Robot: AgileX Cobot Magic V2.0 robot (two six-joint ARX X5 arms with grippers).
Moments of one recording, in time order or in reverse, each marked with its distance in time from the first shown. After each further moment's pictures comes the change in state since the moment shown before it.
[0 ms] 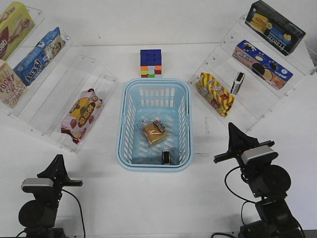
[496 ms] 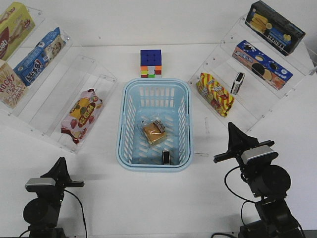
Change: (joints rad) left arm 0.011 -0.002 -0.053 -0.019 0.001 -0.034; right arm 0.000 0.000 0.000 0.010 0.000 0.000
